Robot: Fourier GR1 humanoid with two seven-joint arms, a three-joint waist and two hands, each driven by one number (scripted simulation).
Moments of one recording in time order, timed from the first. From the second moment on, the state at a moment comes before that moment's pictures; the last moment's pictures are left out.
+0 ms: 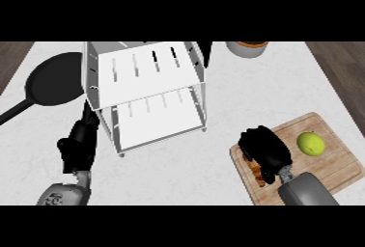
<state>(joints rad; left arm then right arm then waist) -0.10 0.15 -0.13 -1.54 -0.06 0.29 0.04 -0.22 -0.31 0.43 -1.35 1.22 0.14 -0.06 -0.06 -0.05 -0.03</state>
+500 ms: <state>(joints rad) -0.12 0.14 -0.15 -1.53 -0.06 0.27 0.05 -0.37 -0.03 0.56 -1.62 1.36 0.29 0.58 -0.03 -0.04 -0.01</state>
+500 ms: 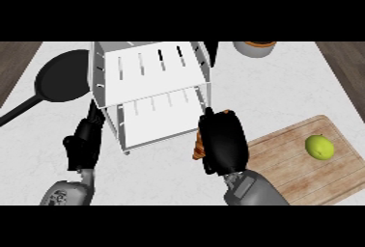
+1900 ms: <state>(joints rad) -0.18 0.10 -0.18 -1.50 -0.08 0.26 0.02 -1.21 -0.02 0.51 -1.37 0.85 0.29 1.16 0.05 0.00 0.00</state>
